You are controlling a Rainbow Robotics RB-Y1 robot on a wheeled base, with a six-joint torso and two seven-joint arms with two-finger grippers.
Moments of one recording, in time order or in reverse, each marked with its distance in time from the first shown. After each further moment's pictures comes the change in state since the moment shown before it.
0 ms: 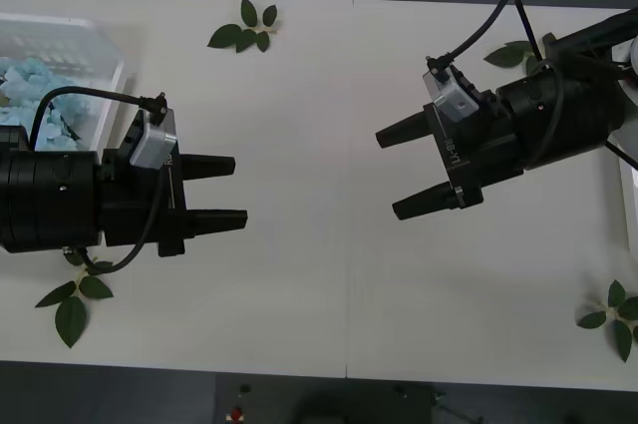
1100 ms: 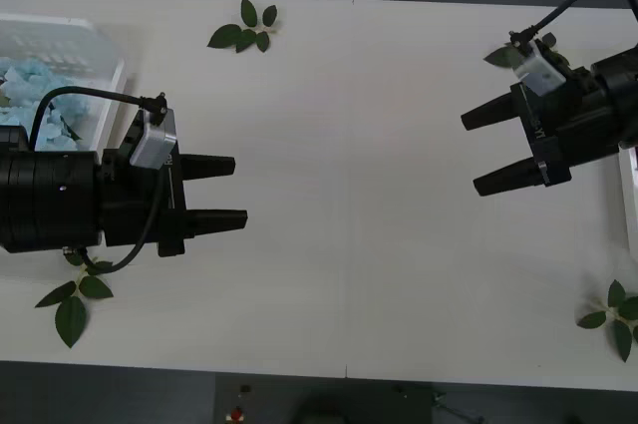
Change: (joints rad) right arm 0.000 -0.304 0.031 0.003 -0.116 -0.044 -0.019; left arm 0.000 0.000 0.000 0.000 0.000 0.000 0.000
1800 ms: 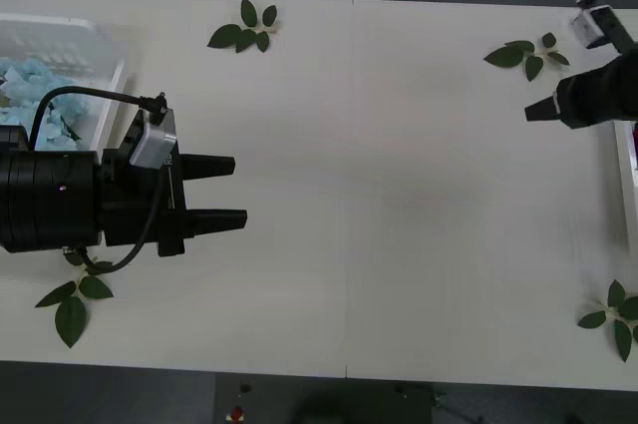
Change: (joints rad) right arm -0.014 -0.108 0.081 0.028 0.751 -0.338 -1.037; left arm 0.000 0.000 0.000 0.000 0.000 0.000 0.000
